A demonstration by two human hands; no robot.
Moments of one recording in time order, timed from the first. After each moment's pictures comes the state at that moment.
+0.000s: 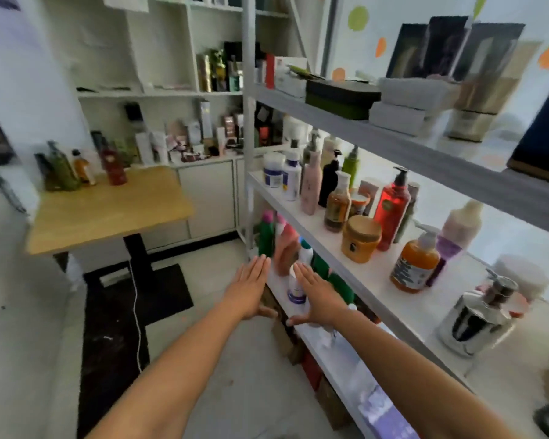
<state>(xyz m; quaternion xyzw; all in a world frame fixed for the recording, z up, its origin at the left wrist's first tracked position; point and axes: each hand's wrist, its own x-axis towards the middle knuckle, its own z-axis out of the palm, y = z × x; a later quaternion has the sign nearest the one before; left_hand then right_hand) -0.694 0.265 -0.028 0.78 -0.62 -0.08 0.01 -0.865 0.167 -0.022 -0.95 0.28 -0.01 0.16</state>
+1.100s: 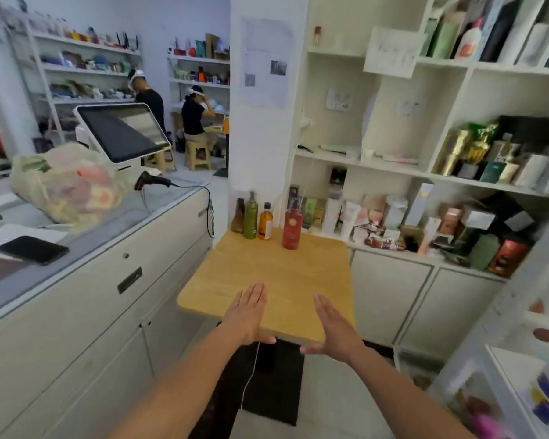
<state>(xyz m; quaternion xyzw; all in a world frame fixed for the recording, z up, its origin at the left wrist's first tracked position) -0.189 0.242 -0.020 0.96 -0.27 -0.09 0.04 -0.262 0.030 -0.024 -0.99 -0.01 0.06 0.15</state>
